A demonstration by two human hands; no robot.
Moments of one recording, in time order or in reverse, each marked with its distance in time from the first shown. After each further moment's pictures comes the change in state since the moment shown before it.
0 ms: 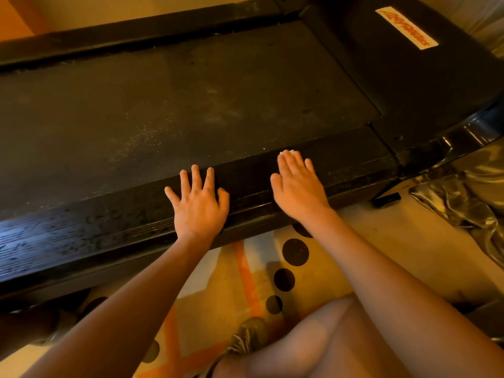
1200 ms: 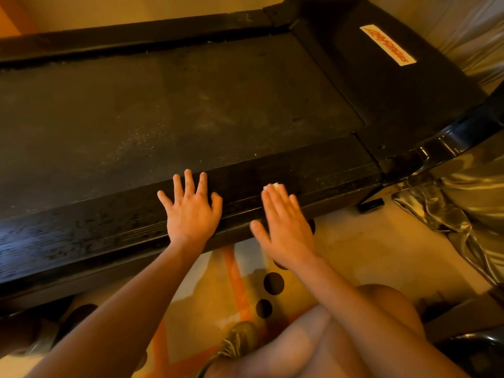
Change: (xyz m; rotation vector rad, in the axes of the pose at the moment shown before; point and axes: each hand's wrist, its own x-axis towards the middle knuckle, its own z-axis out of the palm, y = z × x) left_hand 0.000 0.000 -0.001 -0.013 0.000 -0.001; right_hand -0.071 -0.011 0.030 -0.039 0.019 -0.097
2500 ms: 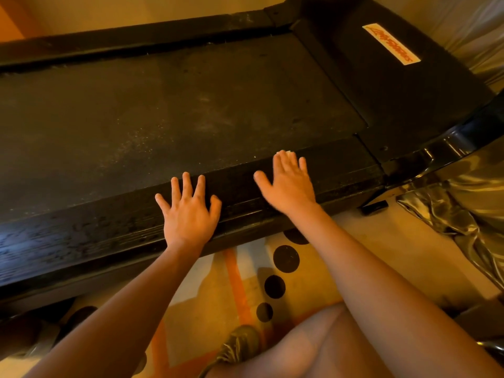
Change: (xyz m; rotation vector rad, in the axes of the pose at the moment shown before) left_hand 0.001 0.001 0.000 -0.002 0.000 -0.006; right_hand 0.093 0.021 -0.041 -0.027 -0.037 0.144
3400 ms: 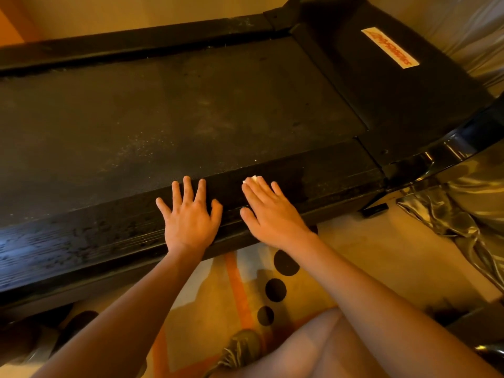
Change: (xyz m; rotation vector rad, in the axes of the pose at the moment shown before) left_hand 0.000 0.000 0.002 0.009 -0.001 -0.016; right_hand -0.051 -0.027 0.013 0.081 -0.067 -0.334
